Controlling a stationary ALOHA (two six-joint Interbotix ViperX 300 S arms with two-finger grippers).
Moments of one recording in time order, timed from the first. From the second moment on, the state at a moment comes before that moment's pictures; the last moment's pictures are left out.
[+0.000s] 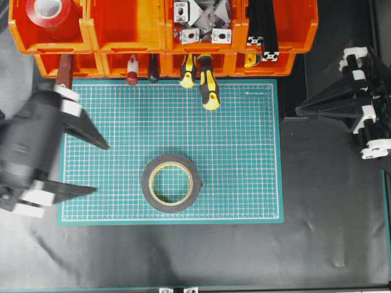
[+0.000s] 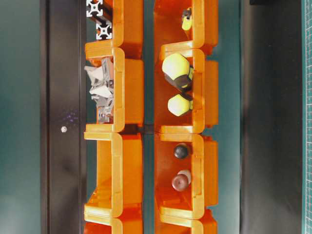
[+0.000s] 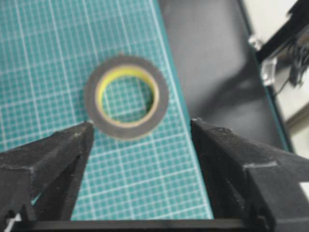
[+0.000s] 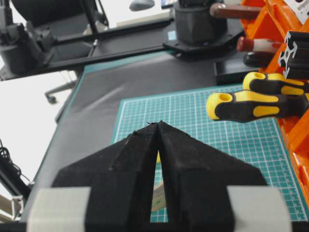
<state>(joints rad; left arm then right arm) -0.29 -0.48 0.46 0.06 0.72 -0.09 0.10 -0.97 1.19 0.05 -0.10 0.16</state>
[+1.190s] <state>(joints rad) -0.29 -0.96 0.86 0.06 0.29 -0.08 0.10 -0.98 1.19 0.05 -0.10 0.16</state>
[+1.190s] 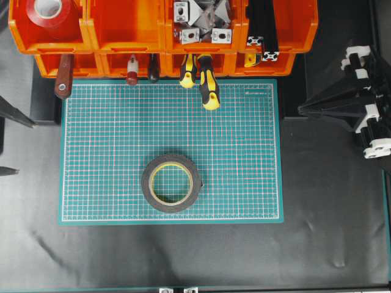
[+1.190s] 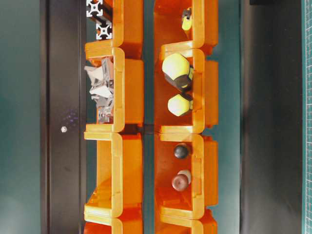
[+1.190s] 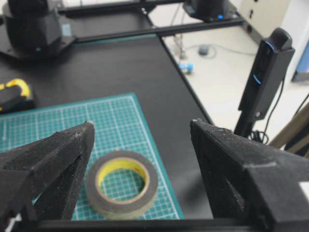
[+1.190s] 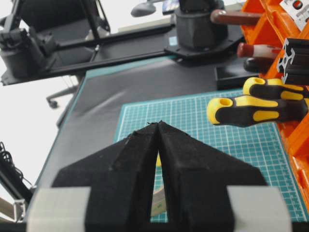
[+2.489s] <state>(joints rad) -0.26 -0.95 0.87 0.06 0.29 -0.08 0.10 -0.98 1.19 0.05 -0.10 0.16</state>
